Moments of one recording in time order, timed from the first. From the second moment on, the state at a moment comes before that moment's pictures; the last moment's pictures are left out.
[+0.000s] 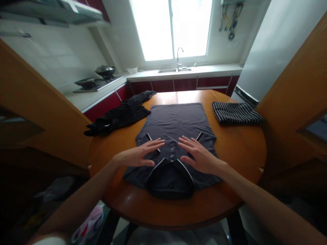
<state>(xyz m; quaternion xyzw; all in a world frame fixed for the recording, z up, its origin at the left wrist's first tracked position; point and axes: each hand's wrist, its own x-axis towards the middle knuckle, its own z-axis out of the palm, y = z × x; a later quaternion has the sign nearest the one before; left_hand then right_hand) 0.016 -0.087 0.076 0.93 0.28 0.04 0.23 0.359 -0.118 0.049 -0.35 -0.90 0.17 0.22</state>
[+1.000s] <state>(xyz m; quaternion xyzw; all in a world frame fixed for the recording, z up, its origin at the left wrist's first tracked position) 0.001 -0.206 0.022 0.94 0.29 0.18 0.08 0.369 -0.220 0.008 -0.28 -0.92 0.02 0.28</state>
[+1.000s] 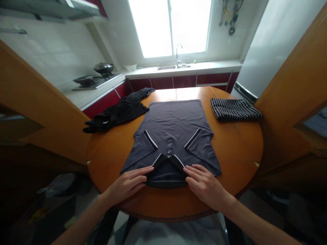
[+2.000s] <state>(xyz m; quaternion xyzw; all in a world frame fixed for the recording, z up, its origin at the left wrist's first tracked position) 0.002 -0.207 0.020 0.92 0.28 0.26 0.10 0.371 -0.221 0.006 -0.30 -0.89 0.04 0.33</state>
